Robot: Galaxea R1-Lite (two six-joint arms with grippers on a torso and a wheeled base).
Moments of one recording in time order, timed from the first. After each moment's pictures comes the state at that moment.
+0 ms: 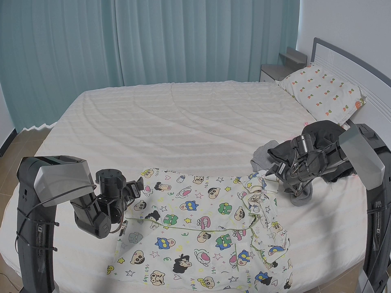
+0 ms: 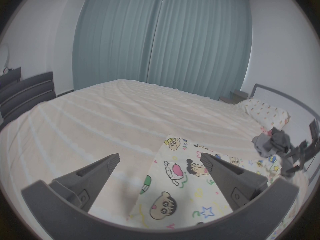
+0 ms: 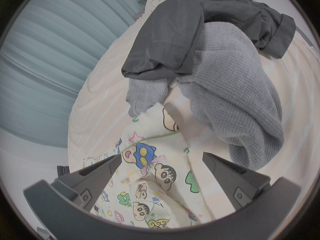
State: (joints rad) left arm -0.25 2.41 -0.77 -1.28 0.32 -0.38; right arm 0.13 2.43 -1.43 -0.11 0.13 0.74
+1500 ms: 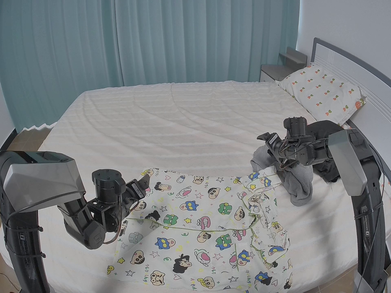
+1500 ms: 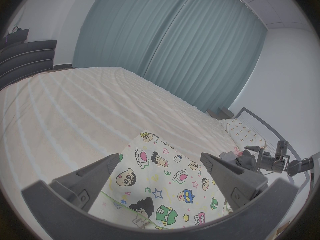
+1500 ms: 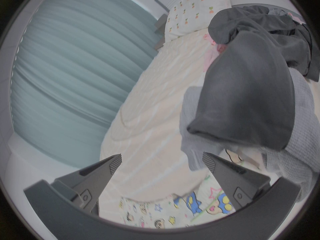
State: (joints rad) left arm -0.36 2.23 -0.59 -1.29 0.31 -0.64; right arm 0.14 2.62 -1.89 -0.26 0.08 0.96
